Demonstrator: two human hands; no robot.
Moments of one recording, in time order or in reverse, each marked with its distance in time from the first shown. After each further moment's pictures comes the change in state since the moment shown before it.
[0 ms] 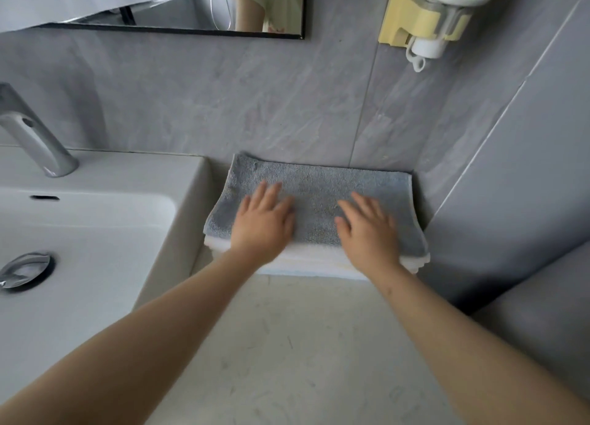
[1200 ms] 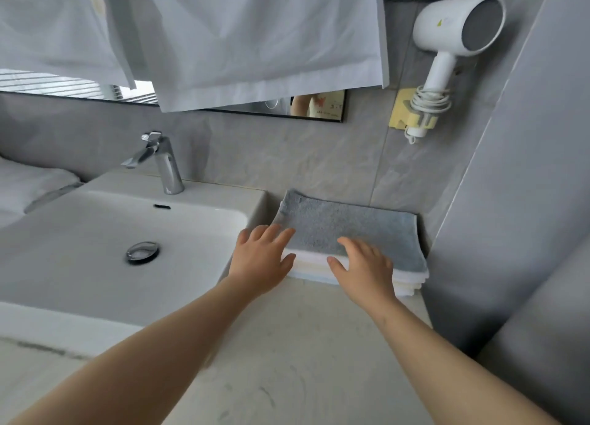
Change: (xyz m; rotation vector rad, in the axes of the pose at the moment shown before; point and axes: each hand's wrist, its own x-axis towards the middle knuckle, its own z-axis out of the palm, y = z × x) left_hand -0.140 -0.017 -0.085 0.154 0.133 -0.033; right_hand -0.102 -0.077 -0.064 0.004 -0.066 -0.049
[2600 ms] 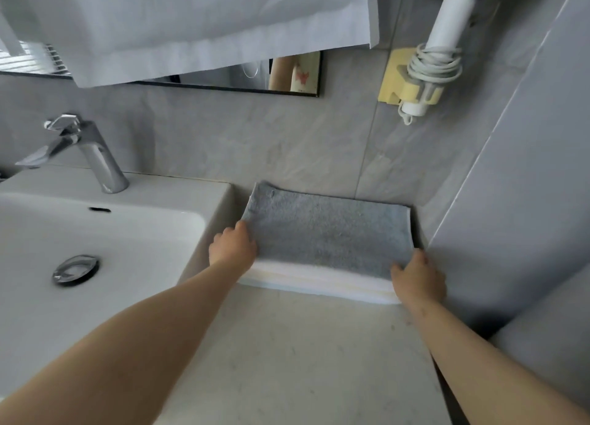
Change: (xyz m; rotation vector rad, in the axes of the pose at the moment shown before) left_hand 0.106 -0.009 0.074 -0.220 -0.246 -0.493; right_hand 0.071 0.129 0.025 0.043 0.018 0.609
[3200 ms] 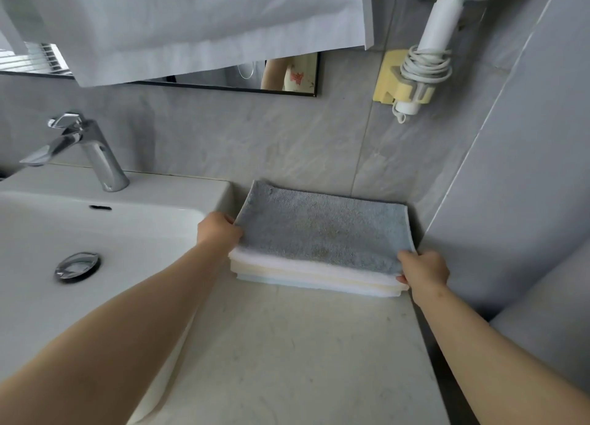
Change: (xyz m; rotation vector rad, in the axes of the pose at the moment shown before) left_hand 0.002 -0.011 -0.034 -0.481 0.022 -0.184; right_hand 0.001 0.003 -0.015 0.721 -0.040 0.244
